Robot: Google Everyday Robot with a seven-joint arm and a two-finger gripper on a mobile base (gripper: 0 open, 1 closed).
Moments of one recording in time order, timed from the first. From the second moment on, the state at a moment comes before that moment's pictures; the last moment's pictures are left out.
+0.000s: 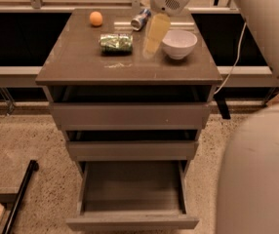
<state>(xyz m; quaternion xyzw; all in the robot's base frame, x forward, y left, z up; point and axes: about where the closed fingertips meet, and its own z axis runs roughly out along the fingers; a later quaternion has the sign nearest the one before) 0.688 -0.031 0.973 -0.69 0.66 0.03 0.28</state>
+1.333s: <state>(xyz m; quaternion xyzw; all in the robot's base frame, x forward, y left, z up) 0.783 0.054 0.865 -0.71 0.66 0.10 0.24</state>
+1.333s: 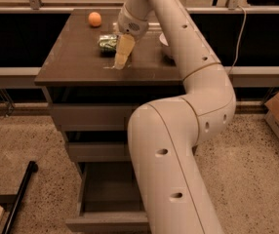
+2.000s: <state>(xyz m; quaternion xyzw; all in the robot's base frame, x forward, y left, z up) 0.797 0.059 0.842 -0.69 0.67 0.12 0.25</state>
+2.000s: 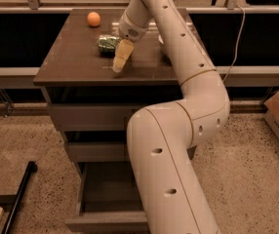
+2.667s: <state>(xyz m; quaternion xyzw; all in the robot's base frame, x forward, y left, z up) 0.800 0.051 0.842 -0.67 0.68 0.12 0.26</state>
